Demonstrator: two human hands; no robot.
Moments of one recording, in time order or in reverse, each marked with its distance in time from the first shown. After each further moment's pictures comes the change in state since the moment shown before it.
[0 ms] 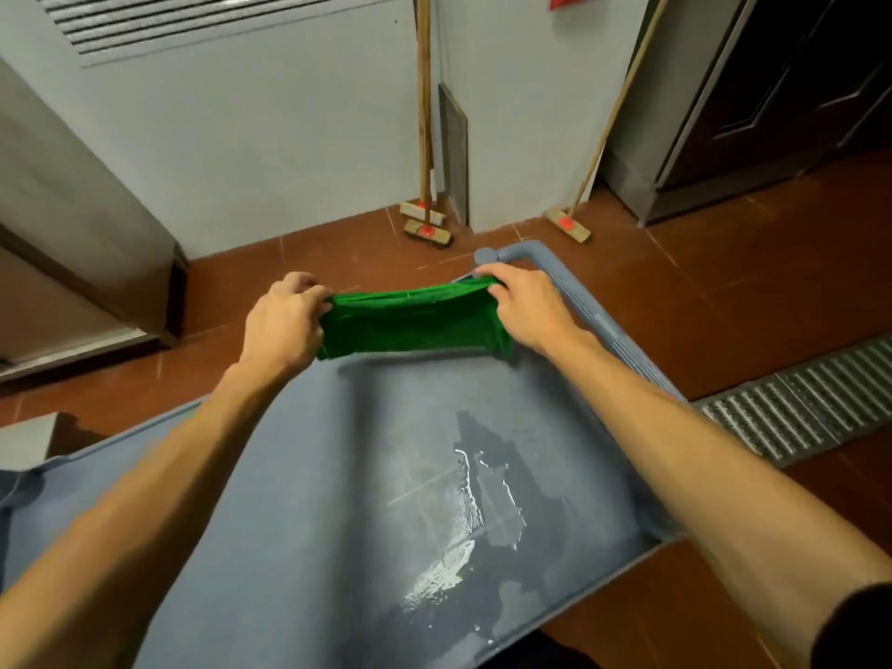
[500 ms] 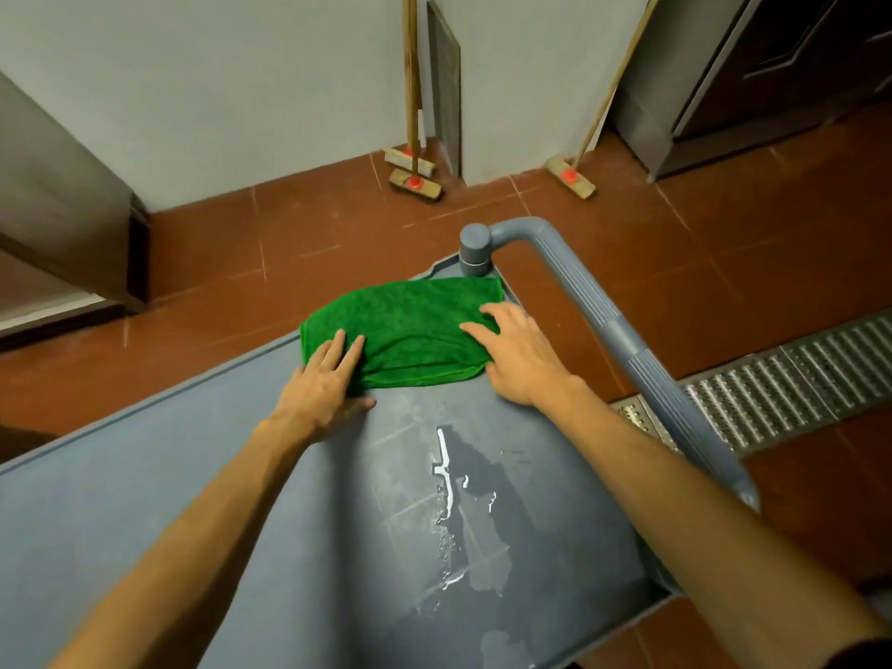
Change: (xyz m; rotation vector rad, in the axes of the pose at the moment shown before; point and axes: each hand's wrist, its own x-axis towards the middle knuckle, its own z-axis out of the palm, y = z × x) left_hand -0.004 0.004 0.158 0.041 -0.629 -0.017; right_hand 0.013 0.090 0.087 -0.390 -0.264 -0.200
